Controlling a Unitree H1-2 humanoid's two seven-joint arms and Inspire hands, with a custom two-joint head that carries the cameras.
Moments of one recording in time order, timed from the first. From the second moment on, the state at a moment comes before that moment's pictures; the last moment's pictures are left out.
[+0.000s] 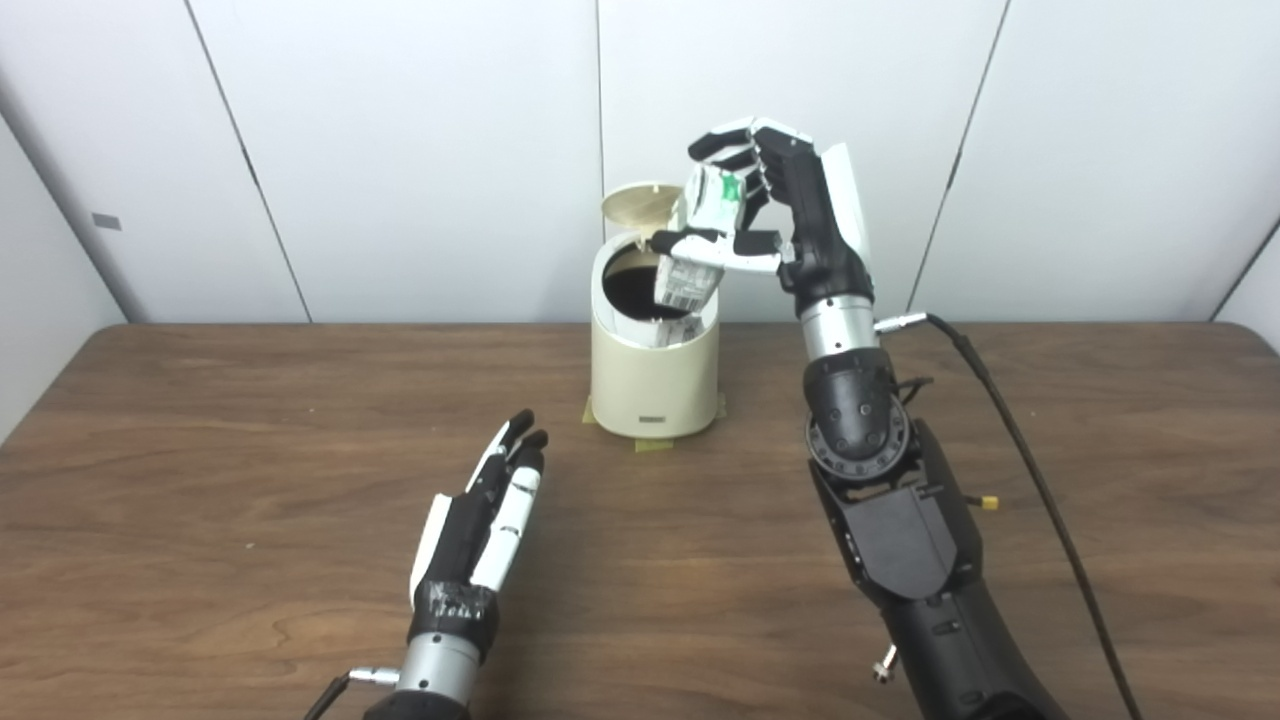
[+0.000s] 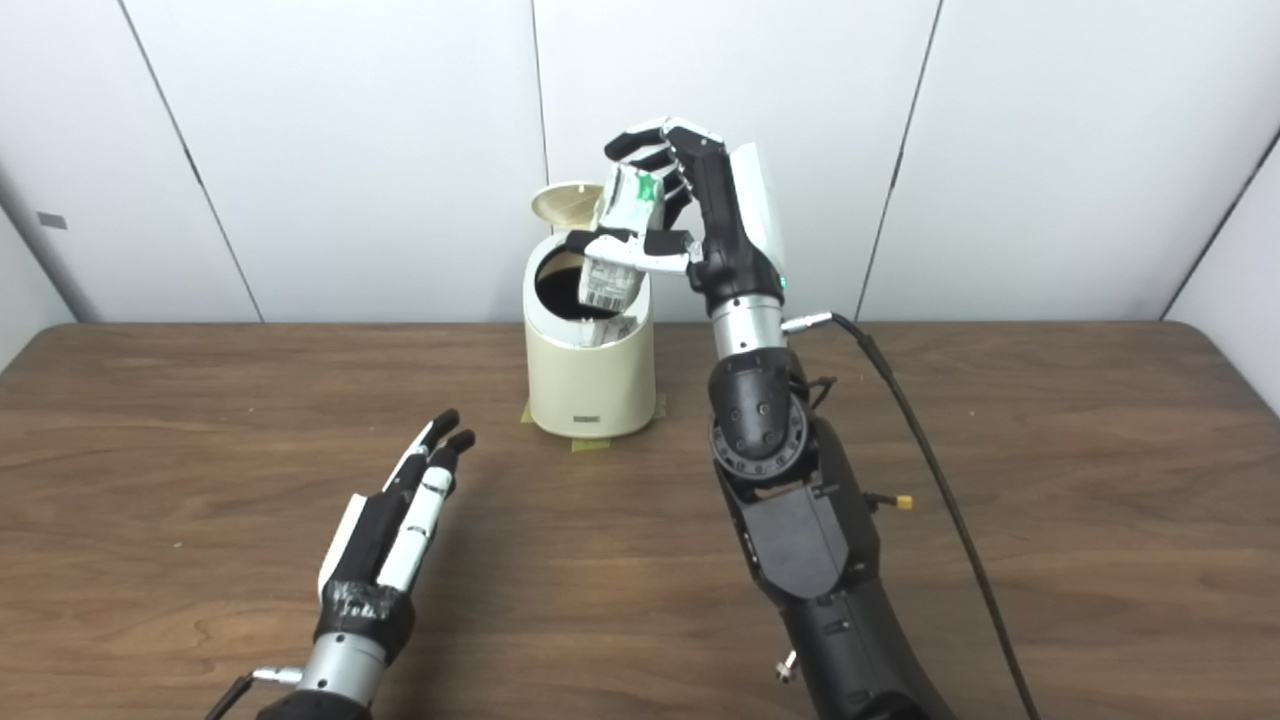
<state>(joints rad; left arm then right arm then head) 0.05 -0.06 -0.10 -0.35 0.08 0.30 0.00 -0.69 0.03 0.11 0.21 -0.43 0.00 -0.25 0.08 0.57</state>
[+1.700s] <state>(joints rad) 0.09 -0.12 -0.20 -0.44 0.15 0.32 0.04 -0.81 0.02 0.17 0.72 -0.50 -0.37 -0.52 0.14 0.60</state>
